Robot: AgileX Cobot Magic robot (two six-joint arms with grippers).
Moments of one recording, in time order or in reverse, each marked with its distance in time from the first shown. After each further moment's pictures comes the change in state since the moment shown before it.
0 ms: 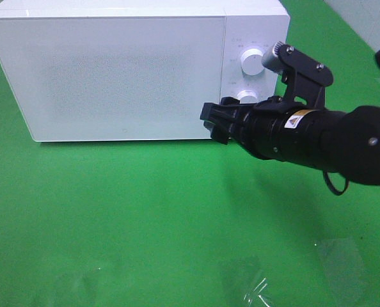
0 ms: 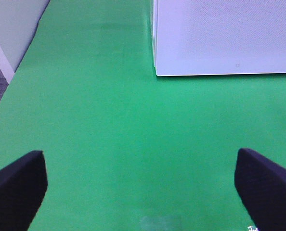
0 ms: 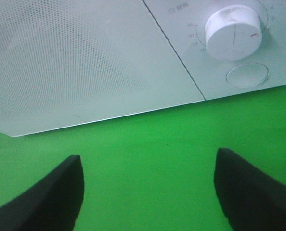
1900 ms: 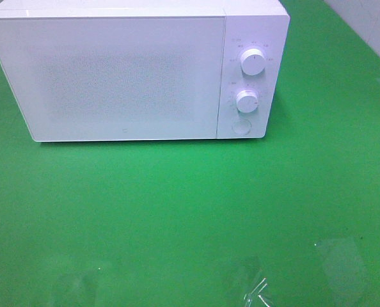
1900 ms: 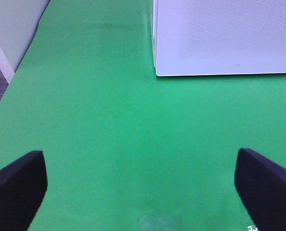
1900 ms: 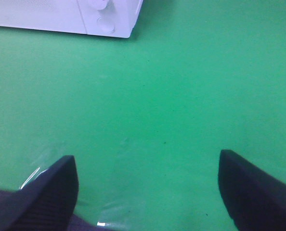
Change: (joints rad) left arm 0.000 0.000 0.000 0.000 0.000 0.000; right arm -0.414 -1.377 0.066 -0.592 1.438 -0.057
